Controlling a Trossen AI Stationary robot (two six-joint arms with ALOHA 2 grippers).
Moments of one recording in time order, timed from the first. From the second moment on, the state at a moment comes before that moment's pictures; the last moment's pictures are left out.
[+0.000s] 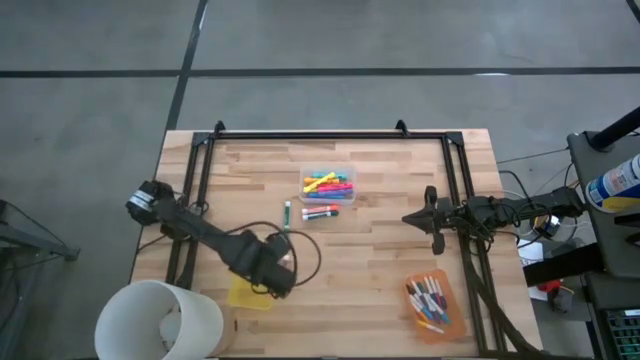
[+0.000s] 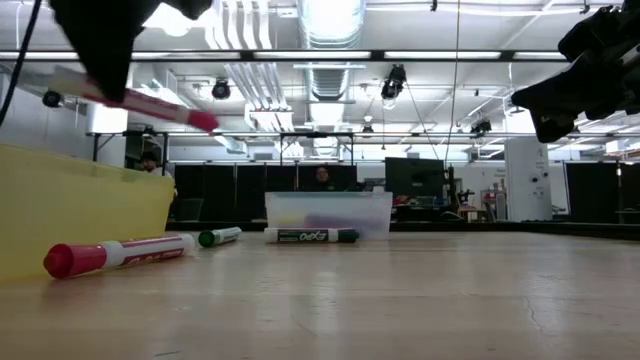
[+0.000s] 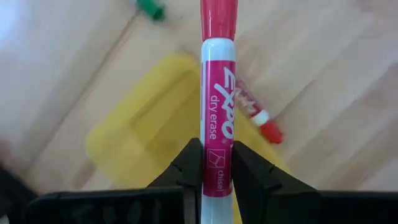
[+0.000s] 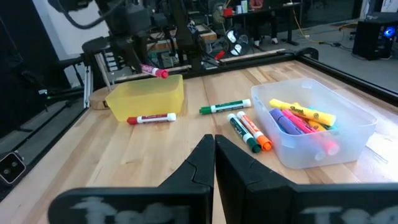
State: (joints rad) left arm -0.48 1.71 1.50 -1.30 -0.17 -1.20; right arm 0.19 0.13 0.04 -0.03 0.21 0.23
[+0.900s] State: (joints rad) left arm -0.52 1.71 1.29 -1.20 0.01 -1.82; right arm 0.19 0.13 0.04 -0.03 0.21 0.23
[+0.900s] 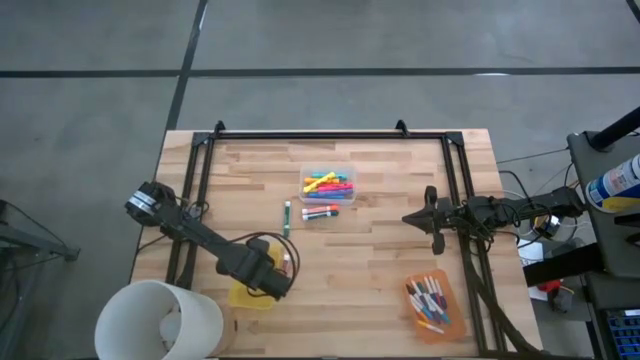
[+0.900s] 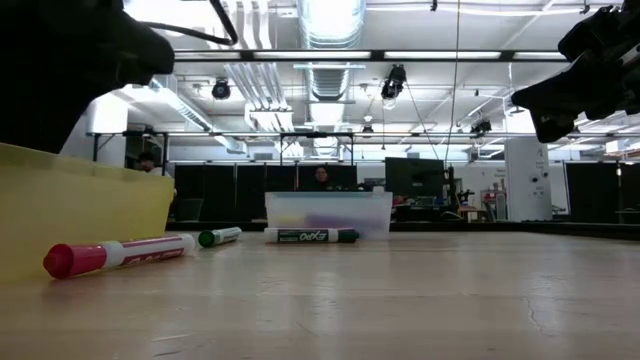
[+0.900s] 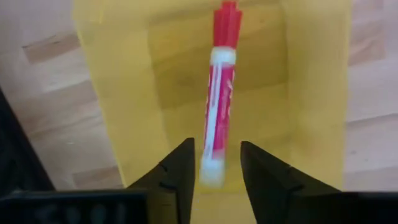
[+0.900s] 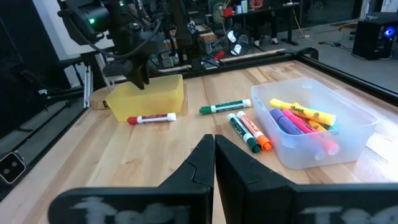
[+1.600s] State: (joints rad) left arm -0.38 1.71 1.37 -1.14 -0.01 -1.54; right arm 0.19 0.13 0.04 -0.03 0.21 0.22
